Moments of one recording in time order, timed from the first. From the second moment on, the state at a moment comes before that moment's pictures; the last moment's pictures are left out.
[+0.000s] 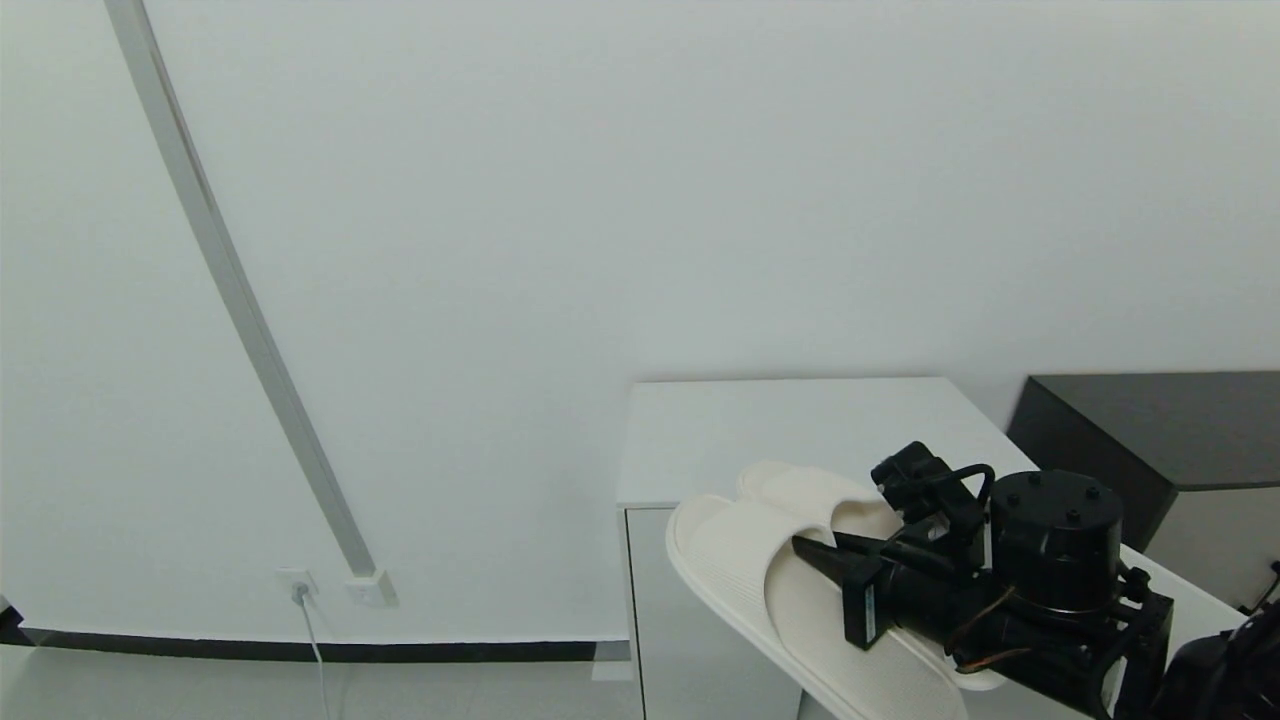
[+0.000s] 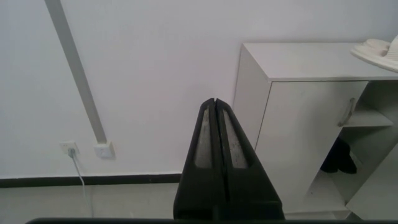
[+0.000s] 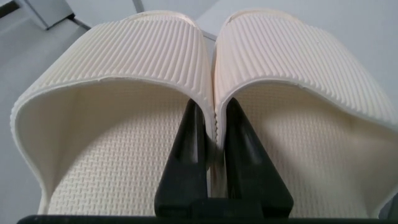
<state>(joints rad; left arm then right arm) 0.00 0.00 0.00 0.01 0.01 -0.01 0.66 1.85 -0.44 -1.16 0.07 0.10</state>
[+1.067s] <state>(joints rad) 0.00 0.00 0.00 0.01 0.01 -0.01 0.66 1.85 -0.41 -1.16 0.07 0.09</state>
